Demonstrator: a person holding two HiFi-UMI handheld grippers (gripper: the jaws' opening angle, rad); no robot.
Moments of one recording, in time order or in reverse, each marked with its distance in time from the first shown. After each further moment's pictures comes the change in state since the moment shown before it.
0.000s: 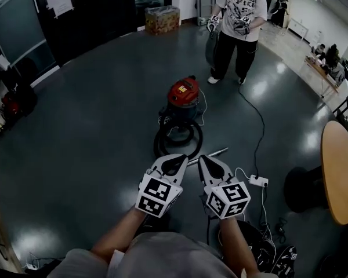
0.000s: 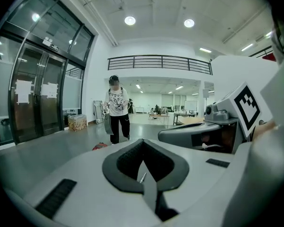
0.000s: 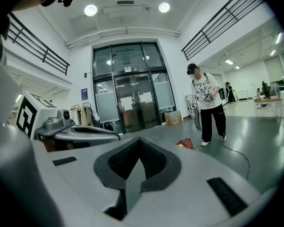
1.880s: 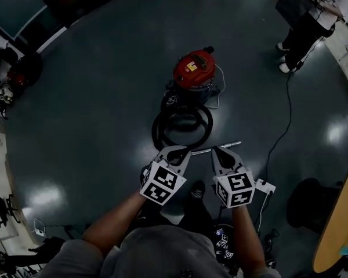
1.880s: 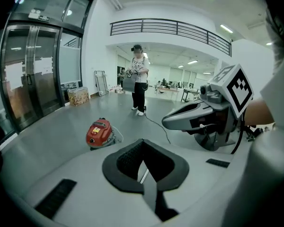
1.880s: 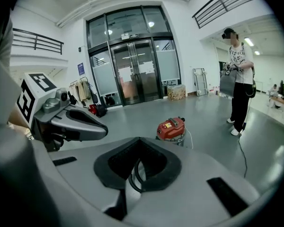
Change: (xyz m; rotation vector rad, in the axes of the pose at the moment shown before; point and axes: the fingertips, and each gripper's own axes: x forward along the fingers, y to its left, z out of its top) left arm 0.308 0.111 -0.096 -0.083 0.380 0.029; right arm 0.203 -0.289 -0.072 -0.064 0.377 0.085
